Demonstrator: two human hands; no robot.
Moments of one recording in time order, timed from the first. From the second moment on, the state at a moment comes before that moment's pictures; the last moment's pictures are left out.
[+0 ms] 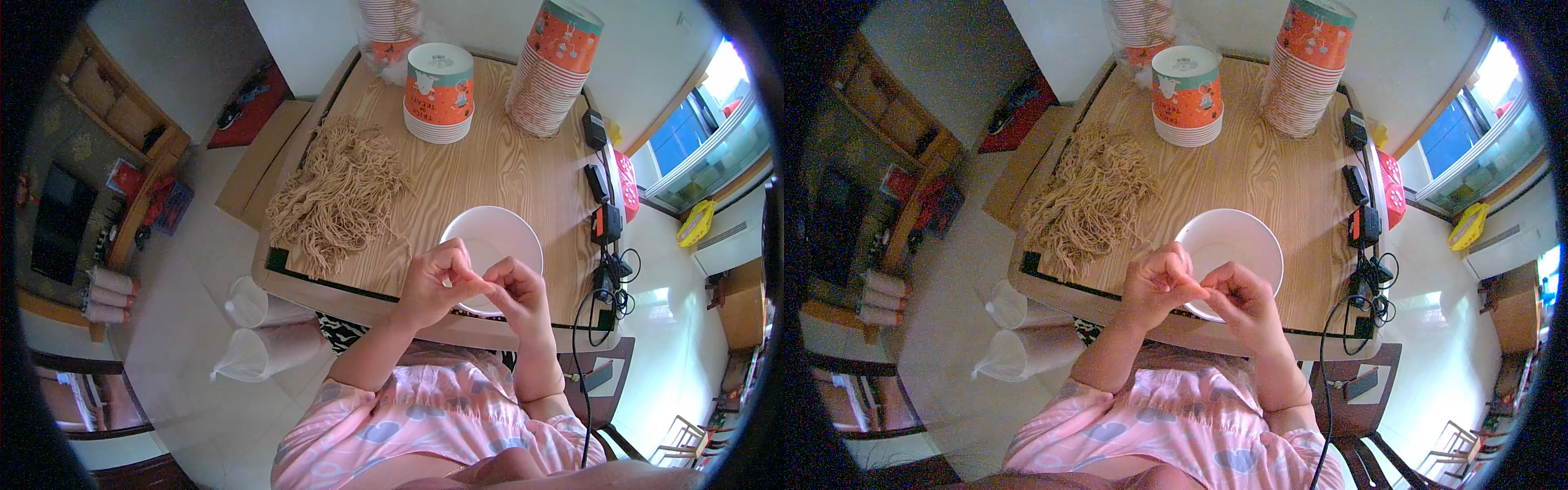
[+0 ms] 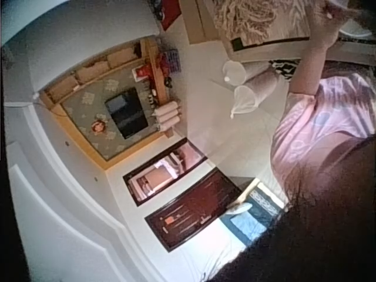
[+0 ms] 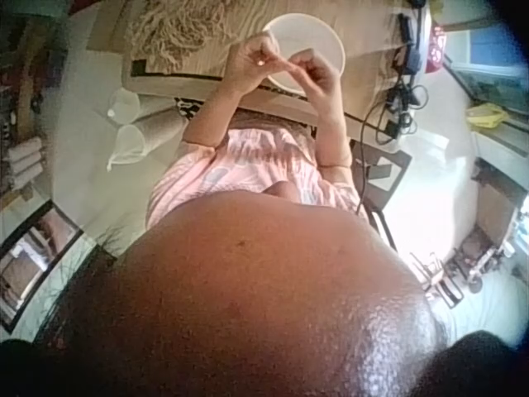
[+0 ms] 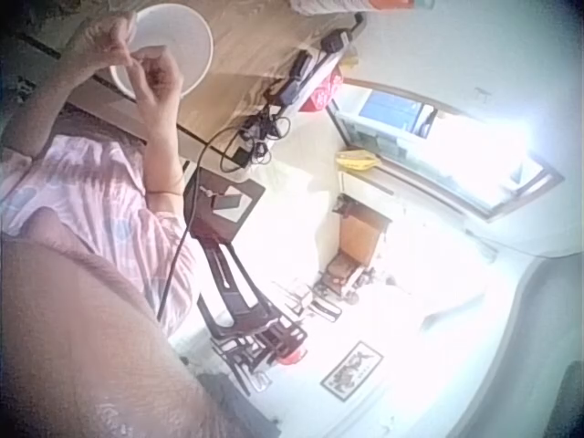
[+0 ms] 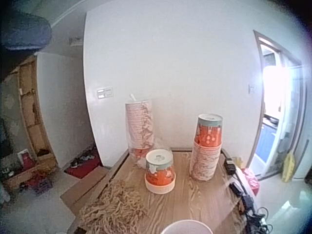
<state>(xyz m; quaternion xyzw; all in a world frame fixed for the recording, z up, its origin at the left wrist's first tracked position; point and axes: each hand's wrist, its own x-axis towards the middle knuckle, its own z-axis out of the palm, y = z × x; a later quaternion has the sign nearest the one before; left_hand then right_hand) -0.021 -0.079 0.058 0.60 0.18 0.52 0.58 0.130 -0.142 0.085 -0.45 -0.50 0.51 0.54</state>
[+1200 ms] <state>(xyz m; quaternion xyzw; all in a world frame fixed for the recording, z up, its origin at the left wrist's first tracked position) -0.027 -0.078 0.068 0.69 0.21 0.46 0.51 0.133 -0.139 0.068 -0.50 -0.51 0.45 0.53</state>
